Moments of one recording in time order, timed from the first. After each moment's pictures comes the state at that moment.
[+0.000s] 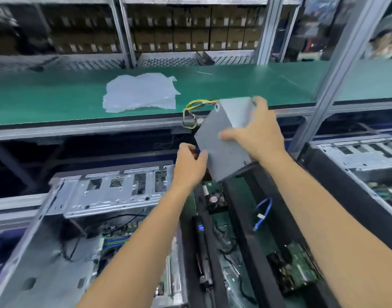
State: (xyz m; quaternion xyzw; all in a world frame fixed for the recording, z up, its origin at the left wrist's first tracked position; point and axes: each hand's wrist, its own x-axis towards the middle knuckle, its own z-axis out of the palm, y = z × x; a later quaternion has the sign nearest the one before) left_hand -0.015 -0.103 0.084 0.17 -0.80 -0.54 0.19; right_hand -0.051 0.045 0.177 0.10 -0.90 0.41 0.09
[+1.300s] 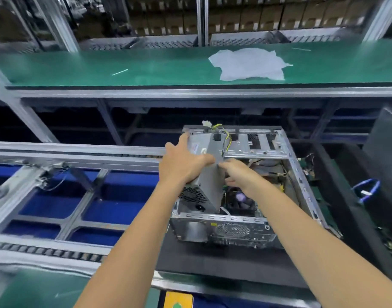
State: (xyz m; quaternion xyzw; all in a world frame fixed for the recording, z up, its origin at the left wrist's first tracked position) left_hand 0.278 -0.335 0.096 0.34 -0.88 -0.31 0.12; right_hand 0.181 -0.215 0.046 0.12 -0.78 0.51 -0.35
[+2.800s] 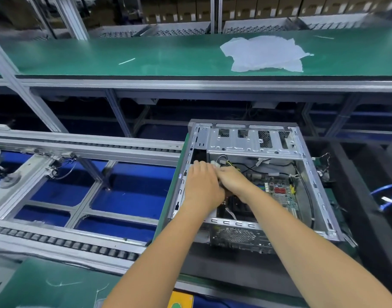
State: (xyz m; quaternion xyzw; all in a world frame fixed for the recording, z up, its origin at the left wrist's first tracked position) left_hand 0.259 -0.306 0.014 0.21 -0.98 0.03 0.04; right_hand 0.170 -0.241 -0.008 0.22 -0.79 0.45 -0.34
